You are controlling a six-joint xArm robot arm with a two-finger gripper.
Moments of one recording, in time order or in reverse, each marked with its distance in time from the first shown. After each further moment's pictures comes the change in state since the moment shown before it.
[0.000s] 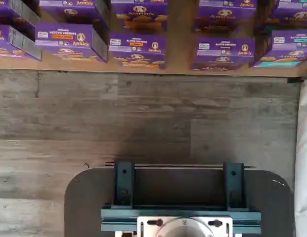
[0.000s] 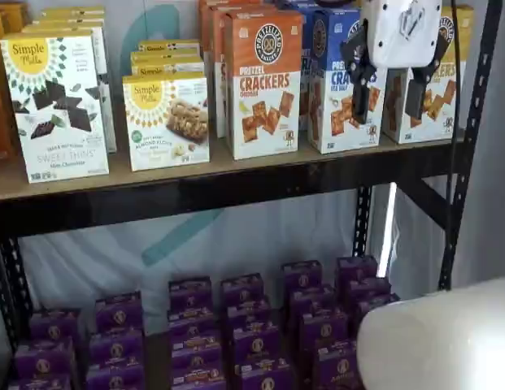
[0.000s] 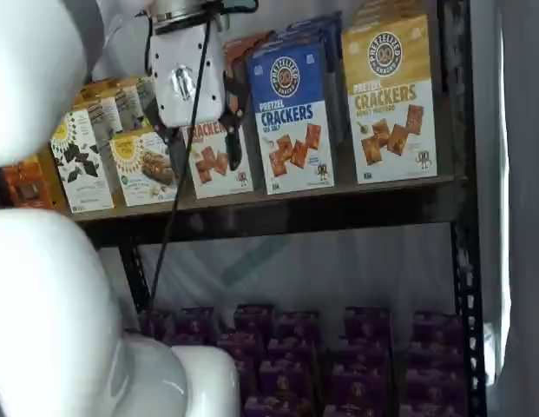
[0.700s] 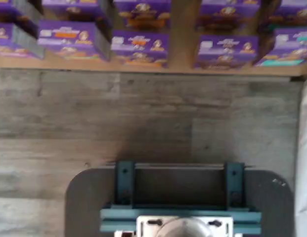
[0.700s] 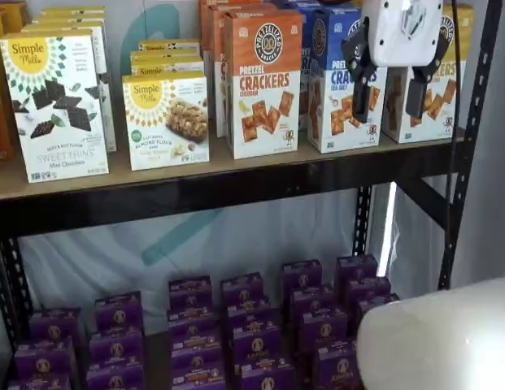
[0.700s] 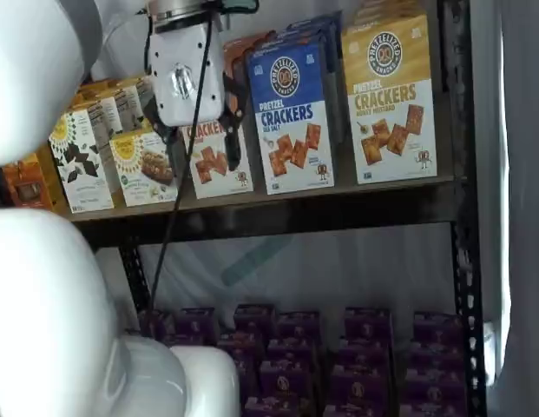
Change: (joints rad) arm -0.011 -0.001 0.001 -0.002 -0.004 -0.013
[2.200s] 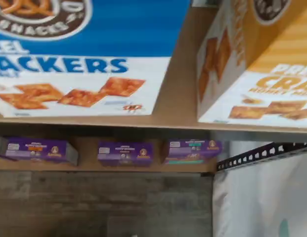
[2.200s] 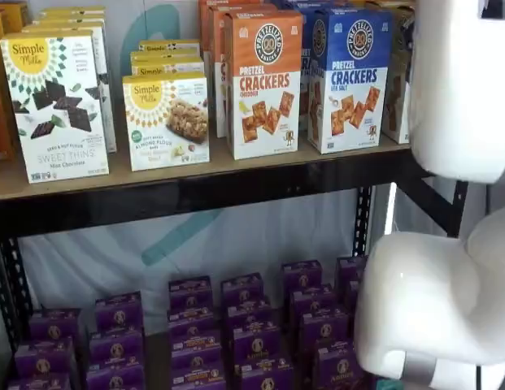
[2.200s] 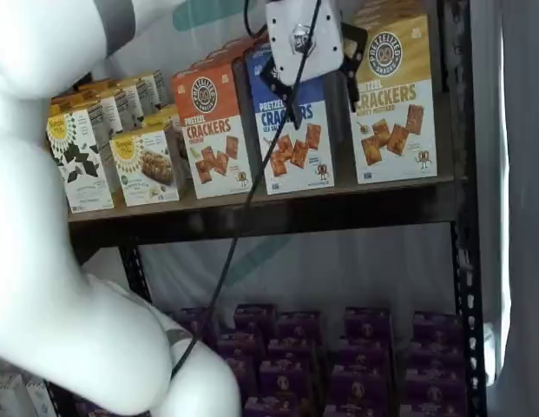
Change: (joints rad) arm -0.544 0.216 -0.058 0.007 -0.412 -0.535
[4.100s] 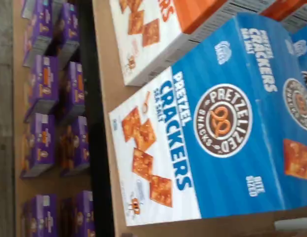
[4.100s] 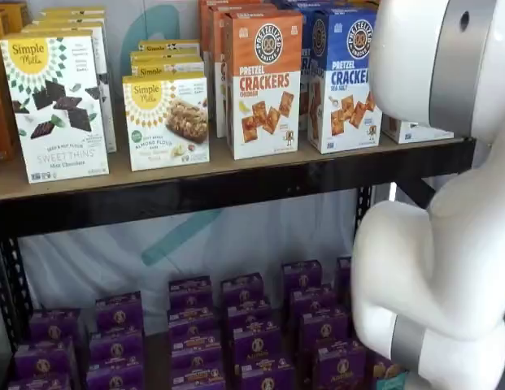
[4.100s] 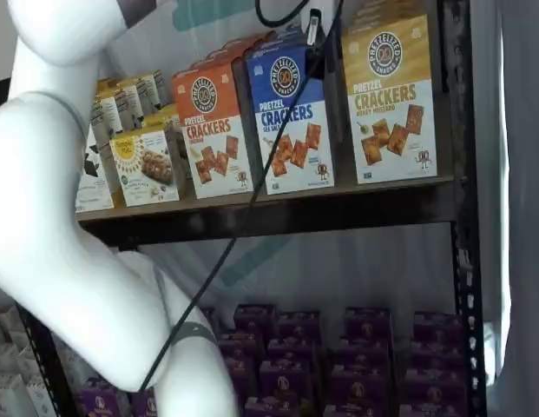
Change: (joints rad) arm -0.362 0.113 -0.142 0.635 0.071 -1.725
